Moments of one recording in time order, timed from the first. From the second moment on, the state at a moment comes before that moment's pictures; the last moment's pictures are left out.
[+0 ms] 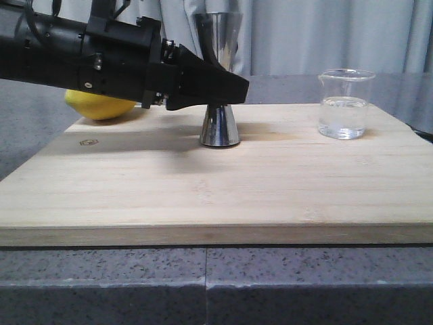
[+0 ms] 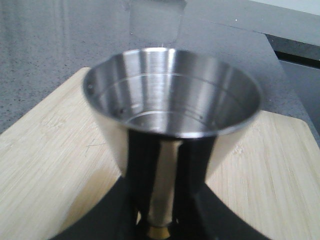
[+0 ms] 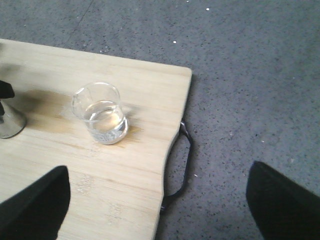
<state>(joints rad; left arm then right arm) -0.42 1.85 -1.04 -1.77 1.07 2.16 -0.03 0.81 -0.85 0.39 0.77 -0.43</state>
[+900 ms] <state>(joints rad) -0.42 1.85 -1.04 -1.77 1.07 2.16 0.02 0.87 -0.88 0.58 0.73 -0.60</state>
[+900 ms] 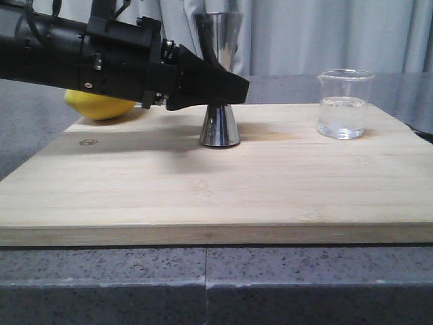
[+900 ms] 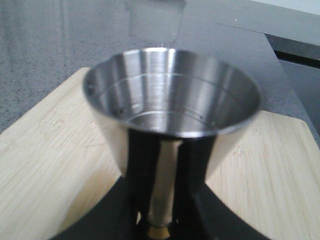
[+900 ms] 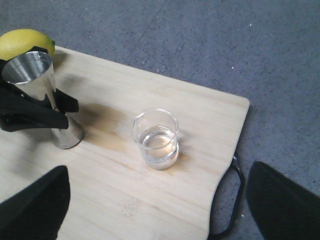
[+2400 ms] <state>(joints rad) -0.42 1.85 -1.04 -1.77 1.07 2.16 0.42 1.30 -0.29 0.12 -0.74 -0.08</state>
